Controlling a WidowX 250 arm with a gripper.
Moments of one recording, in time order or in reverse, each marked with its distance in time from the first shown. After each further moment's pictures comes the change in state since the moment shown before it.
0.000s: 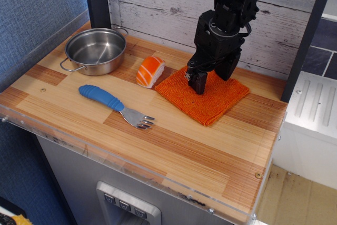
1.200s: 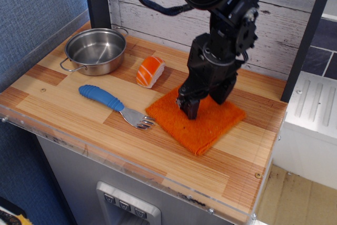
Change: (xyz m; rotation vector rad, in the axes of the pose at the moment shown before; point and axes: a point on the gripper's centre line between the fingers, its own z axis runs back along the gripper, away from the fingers) arm -0.045 0.048 0.008 0.046 0.026 -0.060
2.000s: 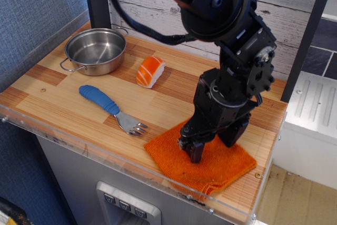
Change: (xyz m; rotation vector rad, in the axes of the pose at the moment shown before) arm -0.052 0.033 0.011 0.003 0.037 -0.071
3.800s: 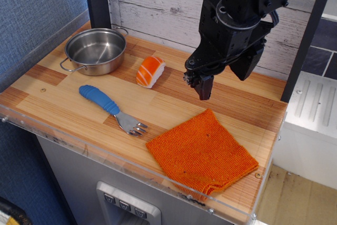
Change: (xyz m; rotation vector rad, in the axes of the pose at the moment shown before) arm 0.038 -0.021 0.084 -0.175 -0.114 0.048
